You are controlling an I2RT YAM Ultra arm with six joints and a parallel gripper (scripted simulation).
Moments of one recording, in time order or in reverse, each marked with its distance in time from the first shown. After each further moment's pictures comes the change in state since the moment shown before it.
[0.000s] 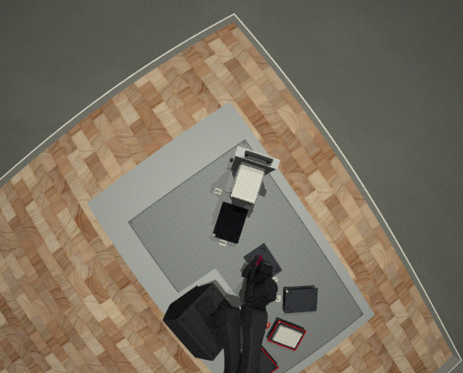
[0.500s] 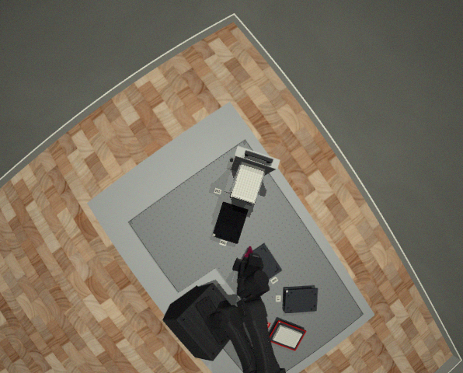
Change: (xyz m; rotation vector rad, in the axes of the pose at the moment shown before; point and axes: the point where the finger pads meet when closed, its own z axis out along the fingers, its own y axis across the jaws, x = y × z) arm -0.018 0.052 0.008 -0.105 -0.046 -0.068
